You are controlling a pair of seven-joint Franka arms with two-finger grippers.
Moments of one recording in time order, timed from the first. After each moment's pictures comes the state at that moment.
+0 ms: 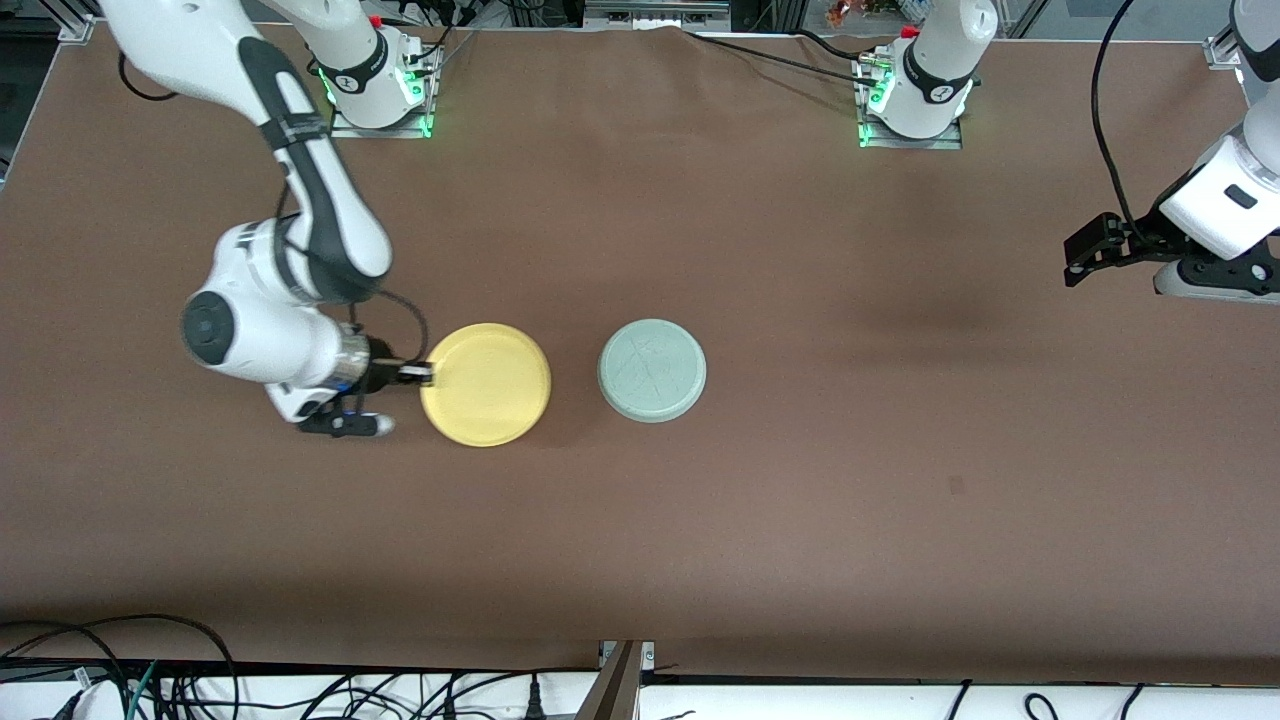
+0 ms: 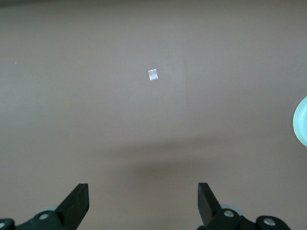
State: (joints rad) left arm -0.05 -0.01 0.02 -1.69 0.03 1.71 0.06; right arm 0.24 0.48 0.07 -1.76 0.34 2.17 0.23
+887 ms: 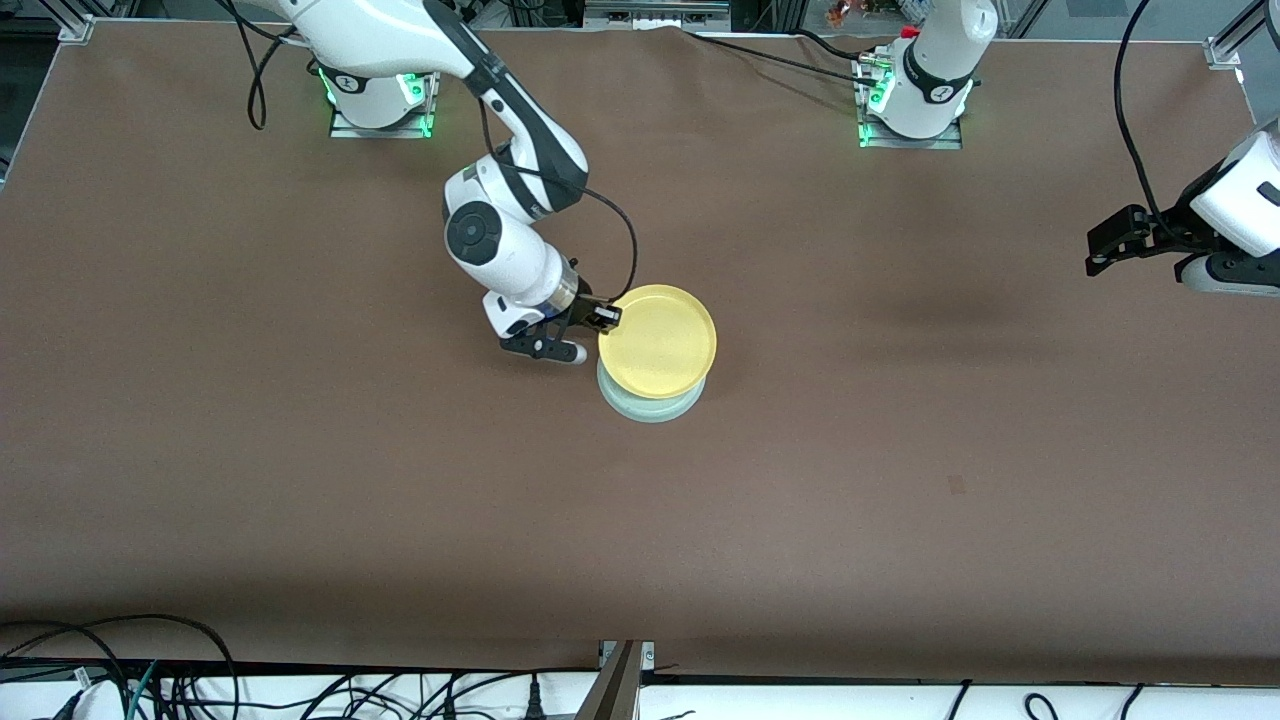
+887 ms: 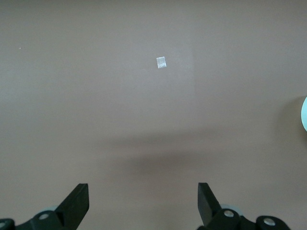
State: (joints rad) left arm -0.01 -0.01 0.03 -1.69 0.03 1.67 0.09; right arm 0.52 0.56 0.18 -1.86 0.34 2.57 0.66
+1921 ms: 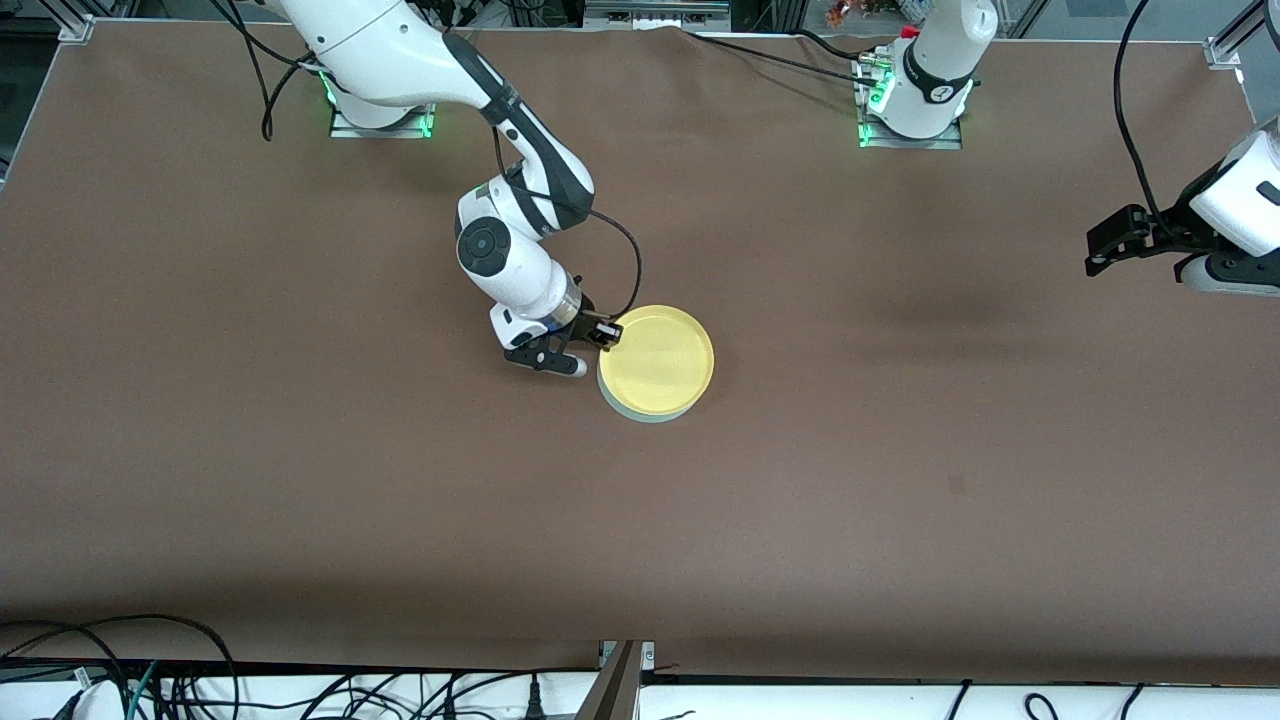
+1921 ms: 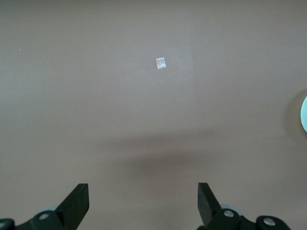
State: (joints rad) left arm -0.01 -0.01 0.03 -1.68 0.03 1.67 0.09; right arm 0.53 0.63 0.17 -1.84 0.33 2.67 0.66
